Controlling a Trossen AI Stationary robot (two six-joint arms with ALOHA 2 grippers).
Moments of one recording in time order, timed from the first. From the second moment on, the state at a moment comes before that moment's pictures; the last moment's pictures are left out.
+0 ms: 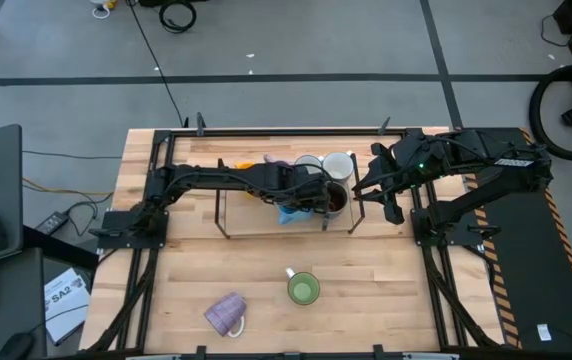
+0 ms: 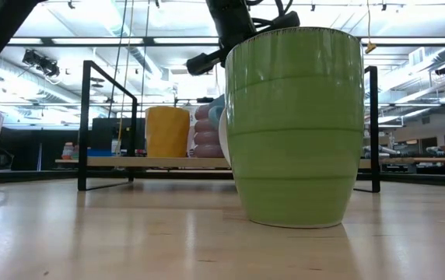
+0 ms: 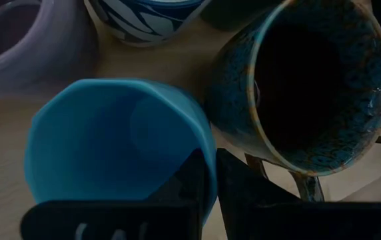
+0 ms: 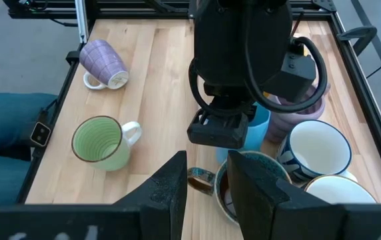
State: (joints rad) left arm 0.02 2.10 1.99 -1.00 -0.20 -1.24; right arm 0.10 1.13 1.47 -1.03 0.01 0.05
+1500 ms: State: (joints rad) left arm 0.00 2.03 1.99 -1.00 -0.19 -1.02; right arm 0.10 1.13 1.47 -1.06 0.01 0.05
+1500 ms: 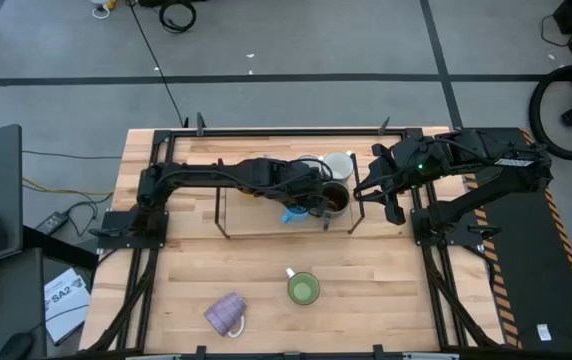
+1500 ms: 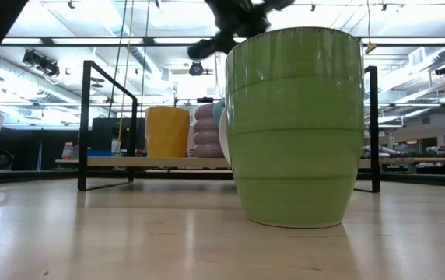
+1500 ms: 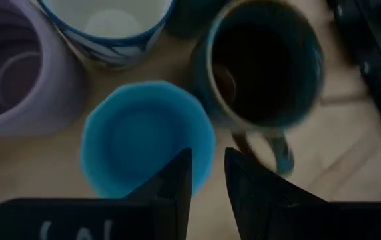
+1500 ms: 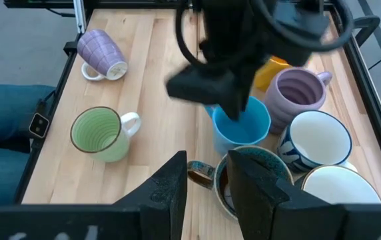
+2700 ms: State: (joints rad) left arm -0.32 2.09 1.99 -0.82 -0.16 0.03; right arm 0.10 1.13 1.47 -1.08 0.01 0.08
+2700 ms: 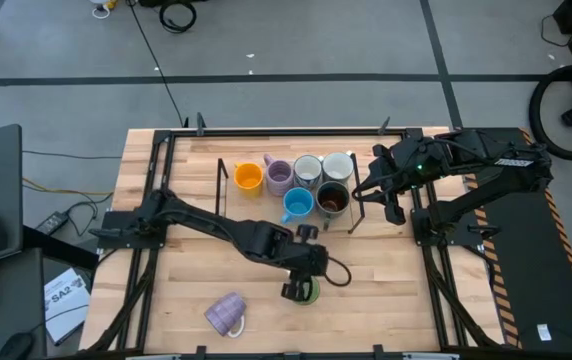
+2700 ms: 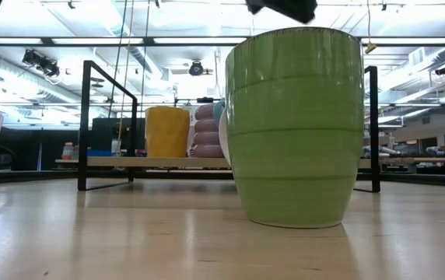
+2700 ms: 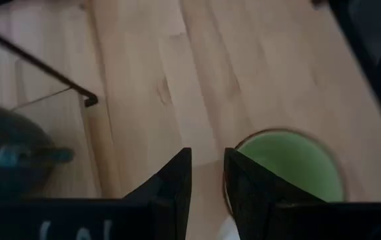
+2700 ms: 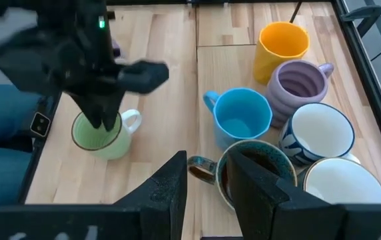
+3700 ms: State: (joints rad) left arm -0.25 2.22 1.99 -0.83 0.14 0.13; right arm 0.10 1.13 1.47 -1.08 0.01 0.11
